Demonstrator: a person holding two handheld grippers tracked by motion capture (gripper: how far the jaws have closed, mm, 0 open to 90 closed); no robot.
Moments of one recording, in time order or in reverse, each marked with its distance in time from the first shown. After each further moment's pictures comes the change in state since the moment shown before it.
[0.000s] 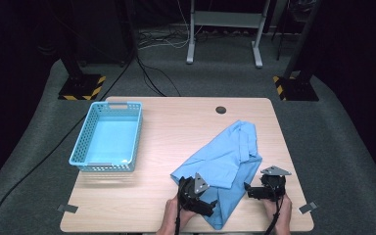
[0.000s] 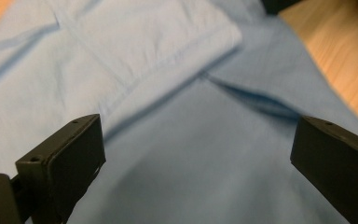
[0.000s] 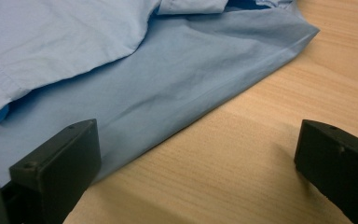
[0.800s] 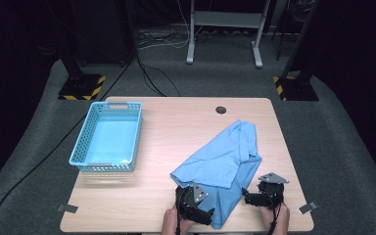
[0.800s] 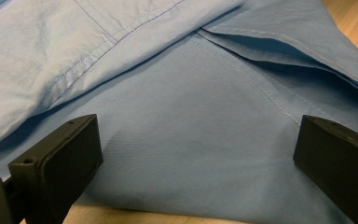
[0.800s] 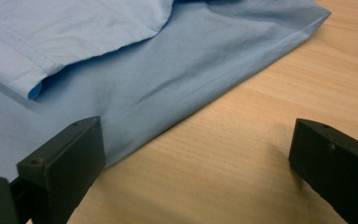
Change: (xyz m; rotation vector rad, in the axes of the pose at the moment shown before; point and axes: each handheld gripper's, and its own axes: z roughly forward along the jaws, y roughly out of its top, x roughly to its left) left arm -0.014 -0.027 0.004 0.061 0.052 -0.039; right arm 0.021 -0.013 -0.013 -0.001 -0.035 0.015
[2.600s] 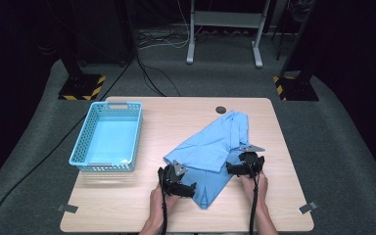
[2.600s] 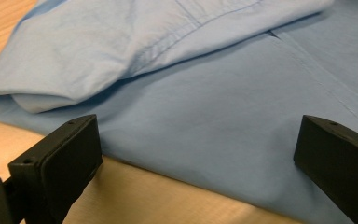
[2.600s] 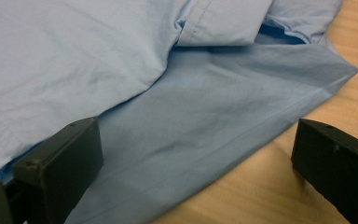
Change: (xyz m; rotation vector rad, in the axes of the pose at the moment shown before) left arm 0.082 0.006 0.006 -0.005 0.131 -0.116; right arm 0.008 0.078 0.079 0.014 -0.003 0.008
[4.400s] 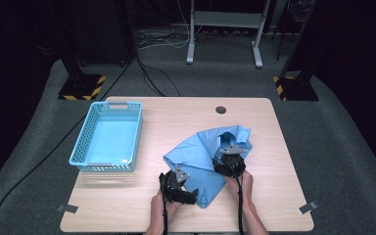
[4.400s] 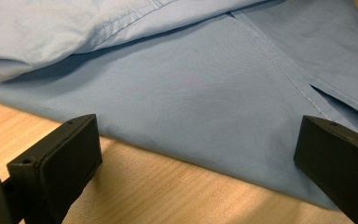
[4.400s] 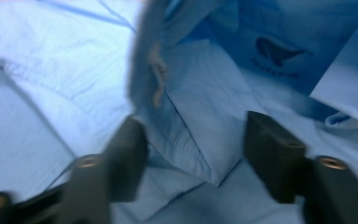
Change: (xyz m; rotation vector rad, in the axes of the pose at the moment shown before) left arm -0.013 -0.008 -0.008 0.007 -0.017 -0.011; right arm 0.060 0.019 -0.005 -0.100 0.064 -0.157
